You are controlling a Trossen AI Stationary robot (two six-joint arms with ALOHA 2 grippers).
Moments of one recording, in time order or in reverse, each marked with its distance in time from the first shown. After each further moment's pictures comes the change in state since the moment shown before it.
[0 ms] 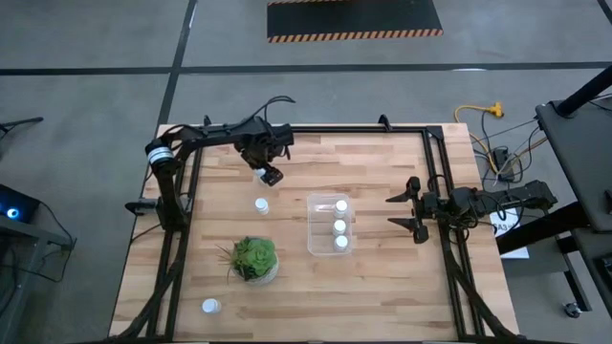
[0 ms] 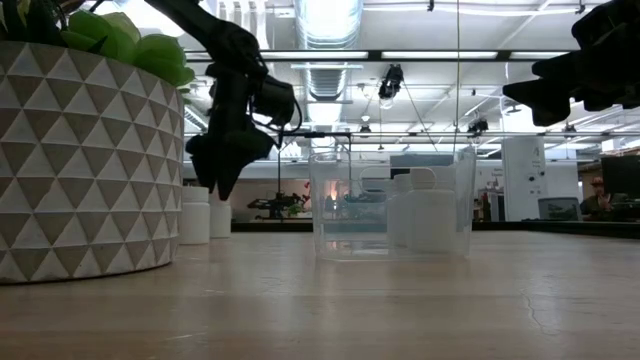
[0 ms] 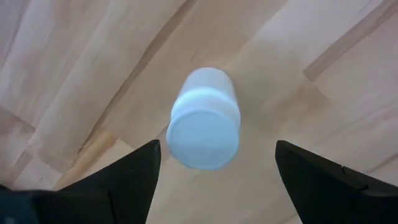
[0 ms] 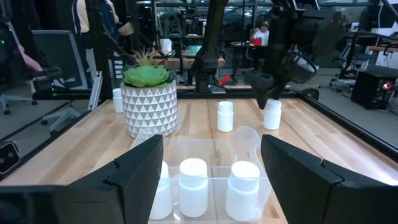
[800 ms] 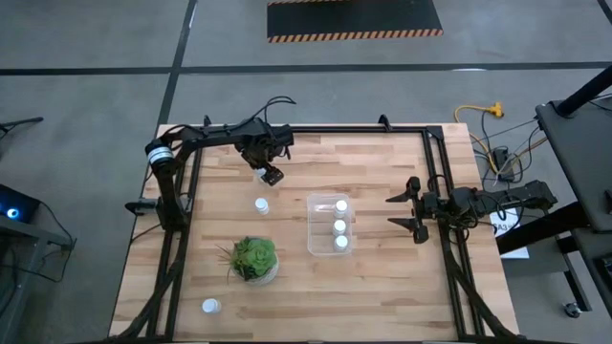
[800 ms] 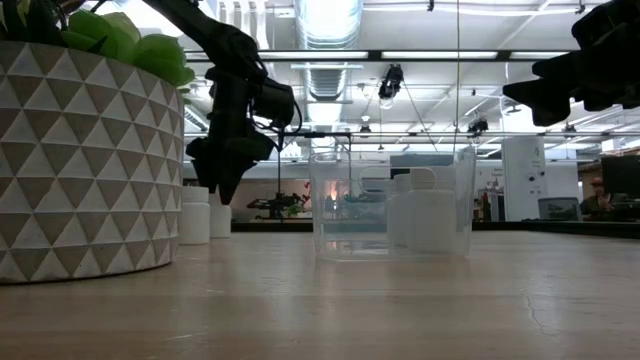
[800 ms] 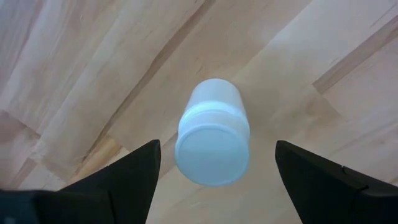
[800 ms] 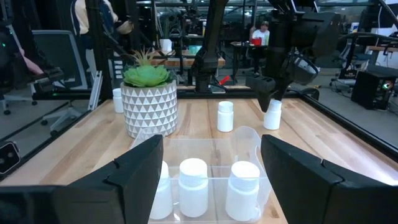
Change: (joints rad) left arm 0.002 0.000 -0.022 0.044 -0.027 -0.008; right arm 0.000 0.000 0.000 0.000 0.000 0.001
